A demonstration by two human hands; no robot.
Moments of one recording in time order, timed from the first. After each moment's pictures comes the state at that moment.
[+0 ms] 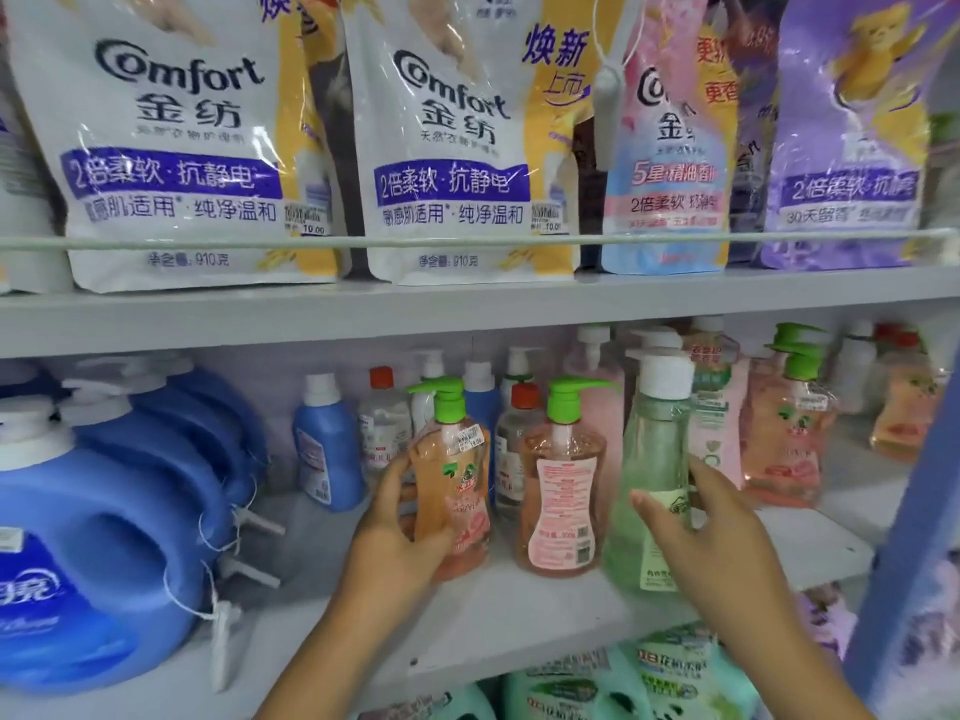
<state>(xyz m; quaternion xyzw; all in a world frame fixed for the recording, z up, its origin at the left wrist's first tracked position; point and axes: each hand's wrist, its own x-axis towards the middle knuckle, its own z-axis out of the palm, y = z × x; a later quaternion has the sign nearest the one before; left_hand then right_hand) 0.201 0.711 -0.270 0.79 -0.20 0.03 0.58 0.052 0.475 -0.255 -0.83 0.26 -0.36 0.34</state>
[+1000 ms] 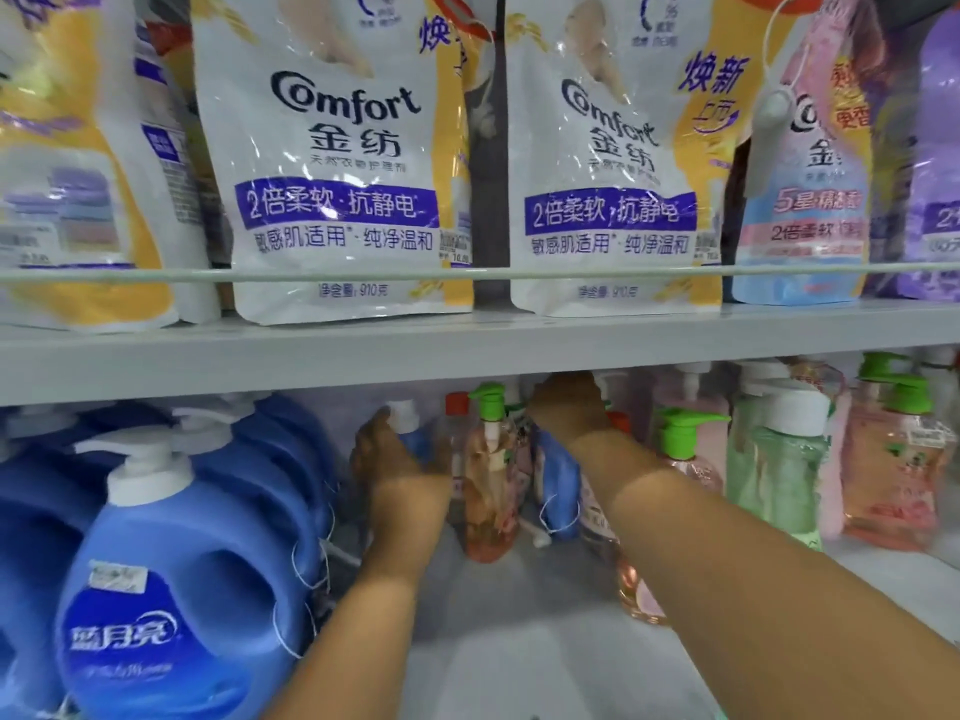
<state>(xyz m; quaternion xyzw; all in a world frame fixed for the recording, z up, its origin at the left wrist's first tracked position) 0.338 0.737 -0.243 0.80 -0.07 0.25 0.54 0.300 0.559 -0.165 -0.89 0.24 -0.26 0.27</state>
